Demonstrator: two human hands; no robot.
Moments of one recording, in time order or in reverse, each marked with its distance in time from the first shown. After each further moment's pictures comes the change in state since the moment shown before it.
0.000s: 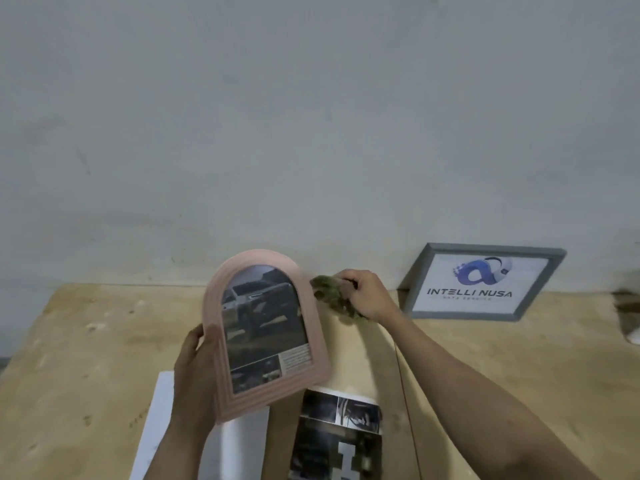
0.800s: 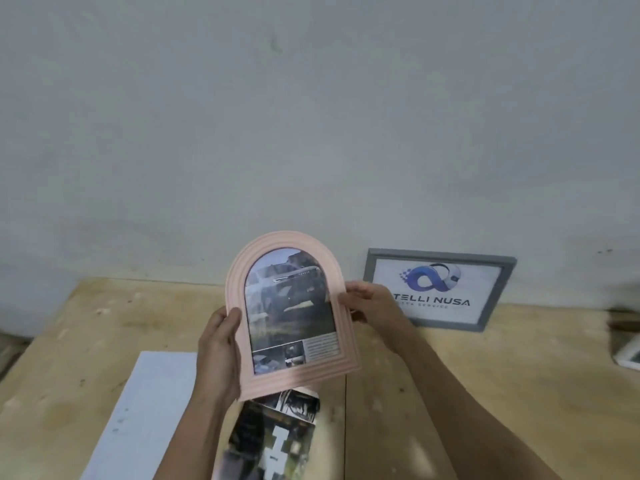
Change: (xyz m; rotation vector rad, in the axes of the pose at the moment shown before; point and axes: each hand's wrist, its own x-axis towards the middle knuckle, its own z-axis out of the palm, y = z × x) left_hand -0.127 0.018 0.131 -0.203 -0.086 0.056; right_hand -0.097 0.038 -0.138 0.640 -0.194 0.142
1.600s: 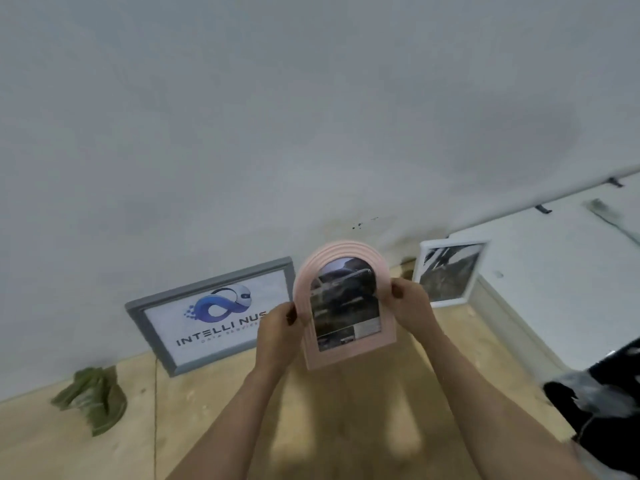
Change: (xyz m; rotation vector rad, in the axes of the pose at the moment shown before) left_hand -0.064 -0.179 0.399 0.934 -0.569 0.363; right_hand -0.143 0.116 -0.393 -0.469 0.783 0.116
